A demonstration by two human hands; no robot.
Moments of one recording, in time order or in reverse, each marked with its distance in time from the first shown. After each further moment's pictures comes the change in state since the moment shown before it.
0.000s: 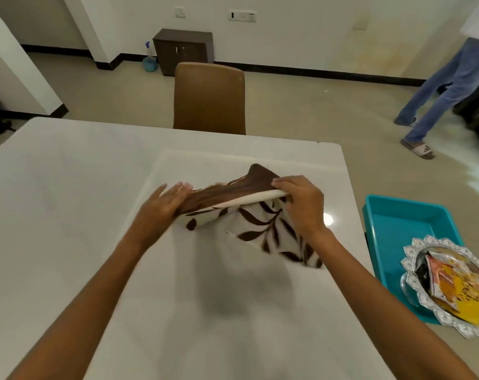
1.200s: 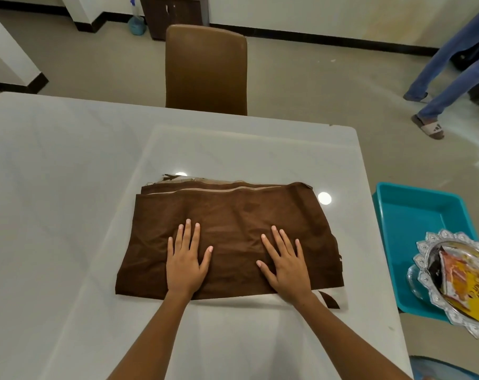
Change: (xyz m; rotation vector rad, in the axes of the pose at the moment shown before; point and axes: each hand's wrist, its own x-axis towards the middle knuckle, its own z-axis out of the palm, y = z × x) left_hand -0.066 0.069 0.138 -0.139 -0.348 -0.623; right_hand -0.146 0.051 0.114 -0.276 -0.625 0.207
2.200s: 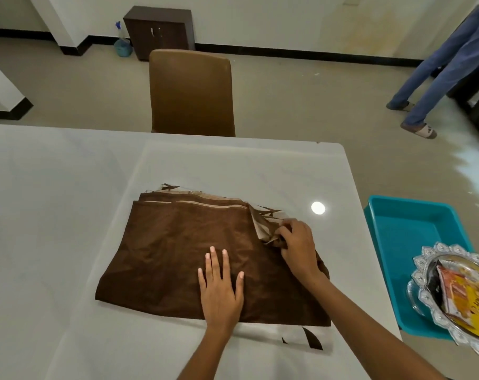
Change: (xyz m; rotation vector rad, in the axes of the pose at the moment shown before) left_hand 0.006 0.095 0.024 -0.071 -0.005 -0.047; right_hand 0.092 0.036 -0.056 0.141 0.368 0.039
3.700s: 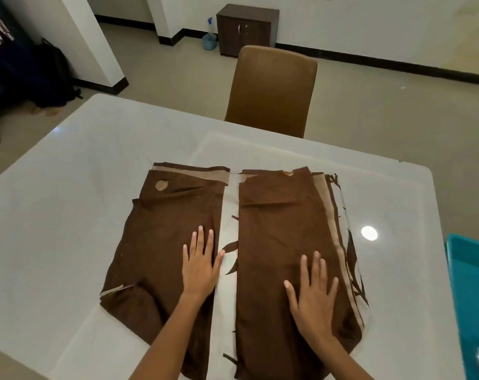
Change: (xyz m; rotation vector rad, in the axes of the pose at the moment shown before) left_hand 0.021 -0.146 -0.051 0.051 0.001 -0.202; right_hand -0.093 -0.072 0.055 -0.184 -0.279 0.102
